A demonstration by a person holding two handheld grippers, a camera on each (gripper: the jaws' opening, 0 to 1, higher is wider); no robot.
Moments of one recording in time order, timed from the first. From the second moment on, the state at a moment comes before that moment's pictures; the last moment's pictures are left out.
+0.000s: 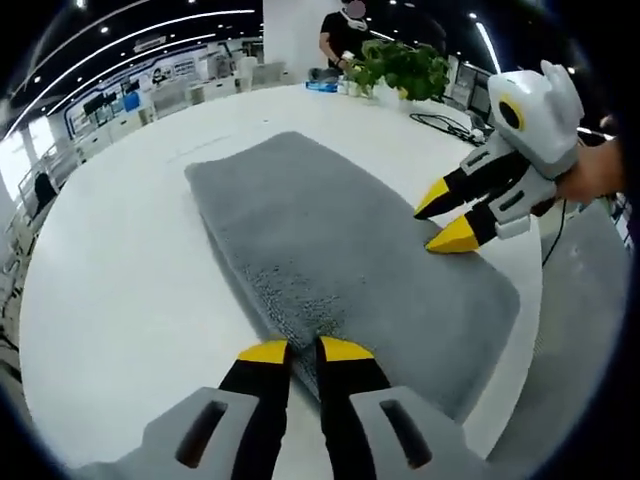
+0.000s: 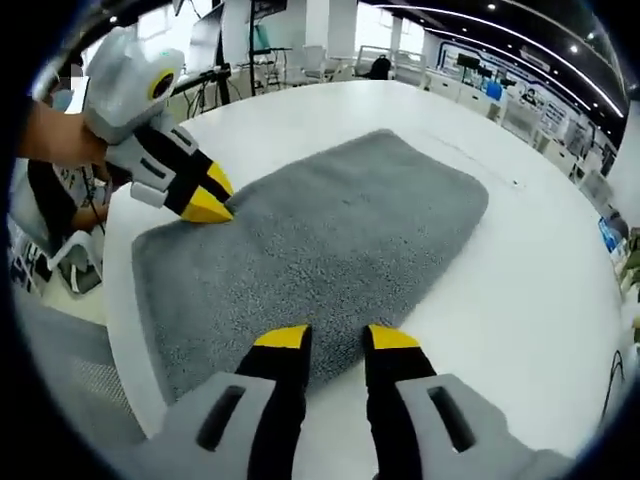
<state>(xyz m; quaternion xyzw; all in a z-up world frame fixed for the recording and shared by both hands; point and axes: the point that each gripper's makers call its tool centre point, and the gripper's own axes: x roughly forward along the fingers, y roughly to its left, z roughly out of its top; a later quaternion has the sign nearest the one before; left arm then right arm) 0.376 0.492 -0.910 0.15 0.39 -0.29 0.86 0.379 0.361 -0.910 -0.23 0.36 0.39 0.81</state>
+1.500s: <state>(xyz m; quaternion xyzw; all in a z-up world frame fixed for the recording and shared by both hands) 0.378 0.364 -0.911 0.15 0.38 -0.29 0.87 0.384 0.232 -0.911 -0.24 0.35 0.42 0.80</state>
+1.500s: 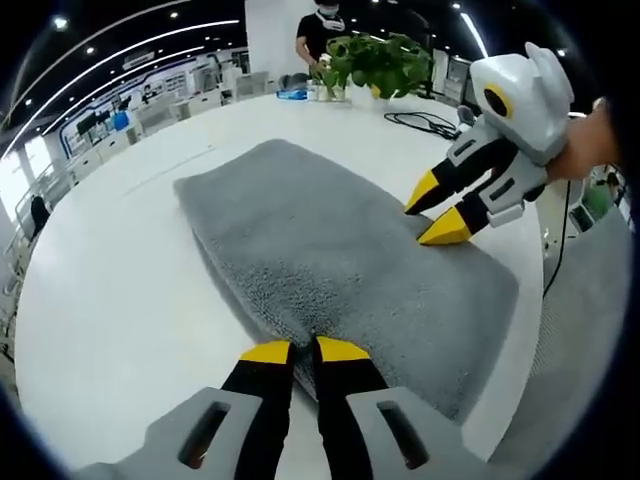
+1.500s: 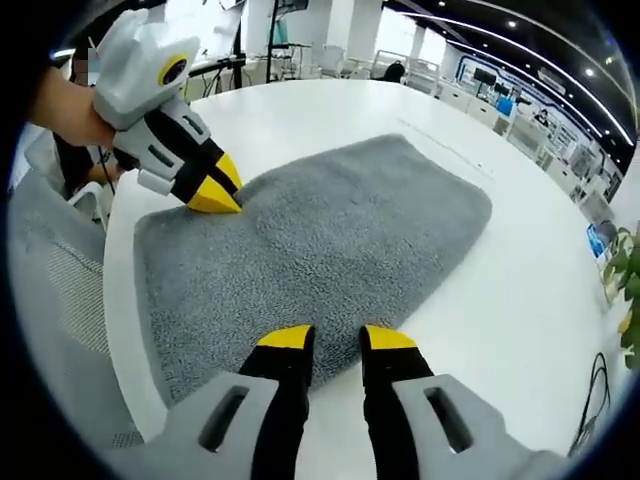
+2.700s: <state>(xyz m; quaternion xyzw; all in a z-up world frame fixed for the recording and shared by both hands) 0.298 0.336 -0.878 0.37 0.28 -0.47 0.75 0.269 0.259 -0.880 -0.27 0.26 0.63 0.67</state>
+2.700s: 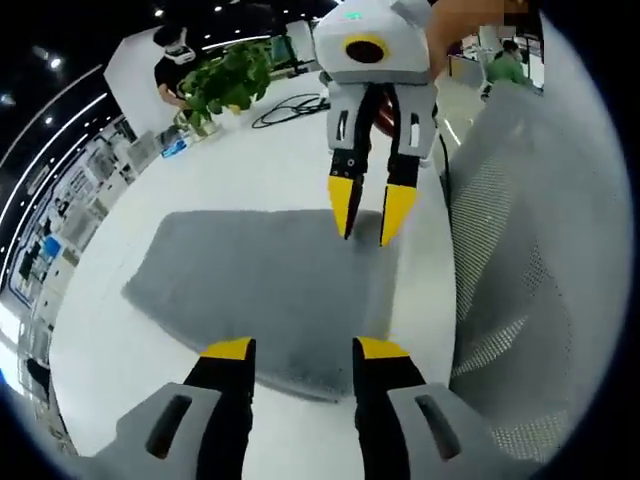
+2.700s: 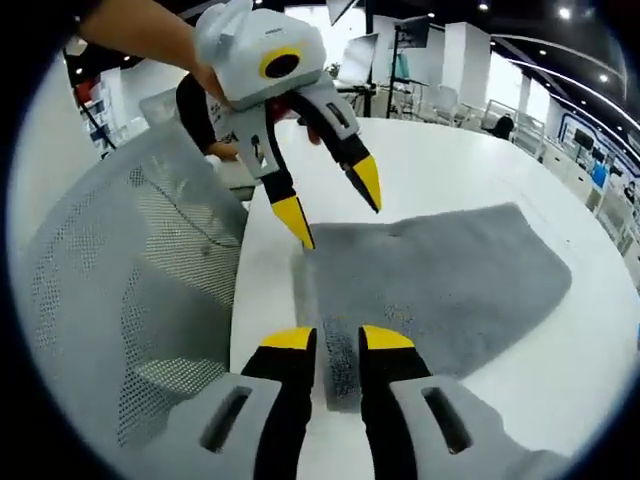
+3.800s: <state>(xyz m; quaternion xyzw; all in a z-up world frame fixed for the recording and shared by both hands) 0.296 0.337 -0.922 0.41 0.36 -0.47 0.69 0.288 0.248 -0.911 -0.35 0.29 0.57 0.69</state>
